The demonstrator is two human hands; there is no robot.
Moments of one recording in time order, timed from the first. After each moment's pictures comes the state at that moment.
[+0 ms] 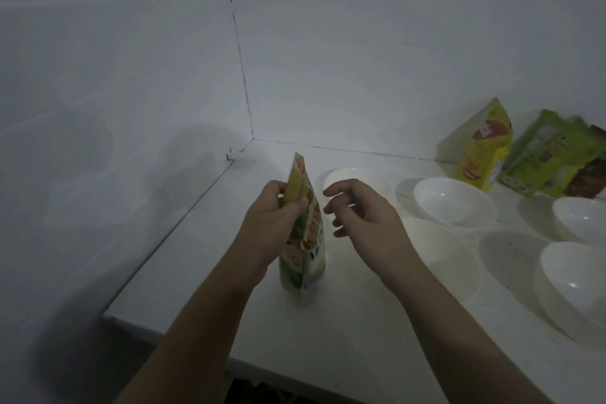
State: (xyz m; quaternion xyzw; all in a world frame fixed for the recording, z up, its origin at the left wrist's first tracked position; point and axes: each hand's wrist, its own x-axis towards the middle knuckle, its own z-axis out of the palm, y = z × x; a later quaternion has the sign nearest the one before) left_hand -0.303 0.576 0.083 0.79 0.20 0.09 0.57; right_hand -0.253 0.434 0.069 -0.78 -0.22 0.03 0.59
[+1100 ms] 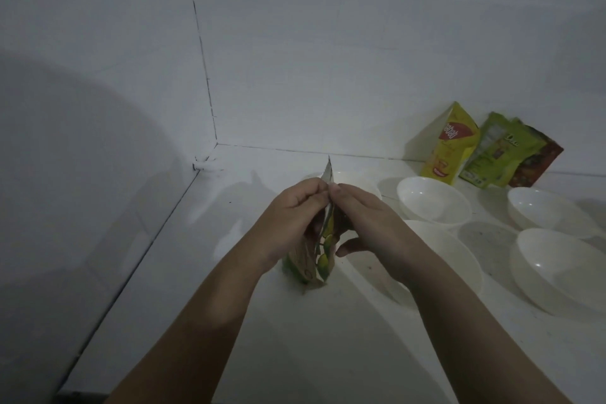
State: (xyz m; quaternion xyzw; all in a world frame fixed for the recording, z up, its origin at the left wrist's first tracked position) left_hand -0.259 0.628 0.073 0.77 -0.06 0.01 0.63; right_hand -0.250 0.482 0.093 -0.79 -0.12 0.14 0.58
